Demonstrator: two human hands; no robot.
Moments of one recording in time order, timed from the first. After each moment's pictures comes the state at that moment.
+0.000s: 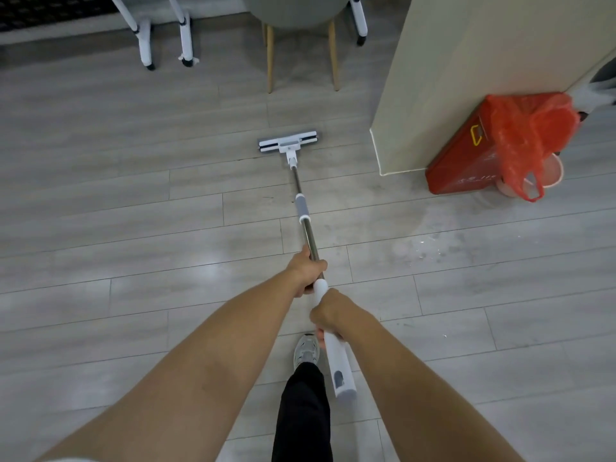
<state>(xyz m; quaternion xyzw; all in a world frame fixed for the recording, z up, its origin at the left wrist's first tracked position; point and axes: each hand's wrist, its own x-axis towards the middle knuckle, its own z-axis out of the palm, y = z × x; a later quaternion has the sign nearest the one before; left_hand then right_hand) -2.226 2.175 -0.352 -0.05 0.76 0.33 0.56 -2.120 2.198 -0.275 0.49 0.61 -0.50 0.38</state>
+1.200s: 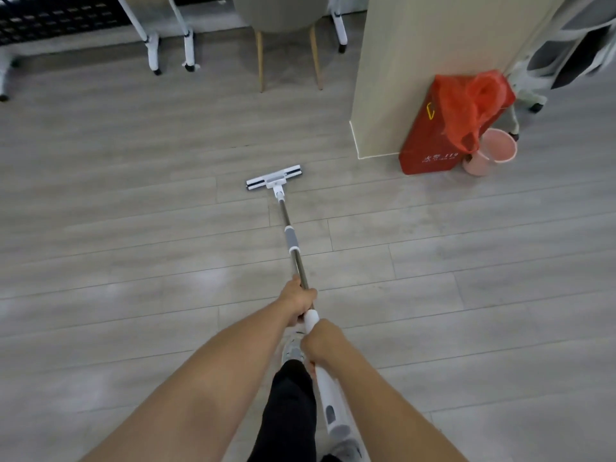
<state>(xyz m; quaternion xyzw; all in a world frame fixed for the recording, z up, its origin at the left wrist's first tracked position) -1.953 2.033 -0.323 -0.07 0.78 0.34 0.52 -1.846 2.052 -0.231 0.51 0.60 -0.52 0.34</state>
